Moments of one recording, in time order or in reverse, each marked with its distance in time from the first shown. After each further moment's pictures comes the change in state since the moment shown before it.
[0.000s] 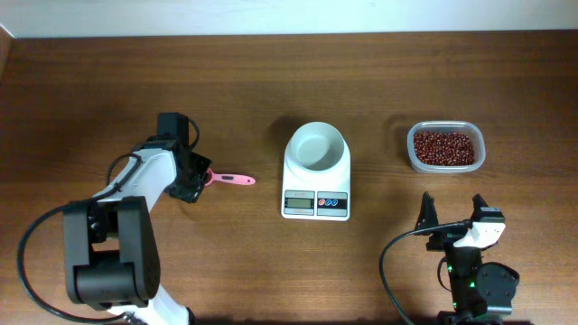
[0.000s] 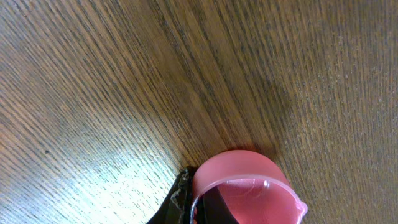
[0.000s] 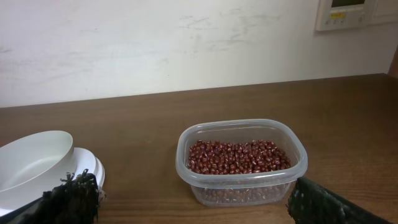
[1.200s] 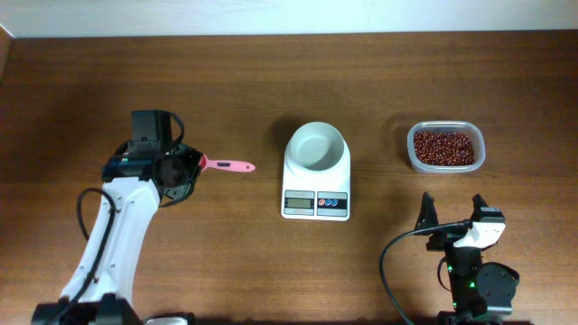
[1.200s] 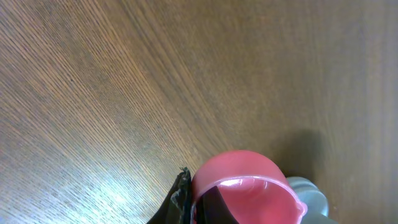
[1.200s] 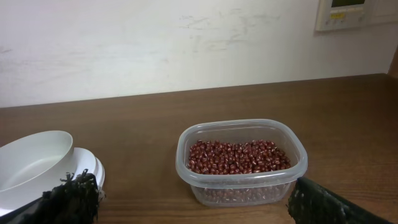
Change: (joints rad) left arm 0.001 -0.383 -0.011 -0.122 0.063 0.003; right arm 0.000 0.000 0.000 0.000 0.000 0.000
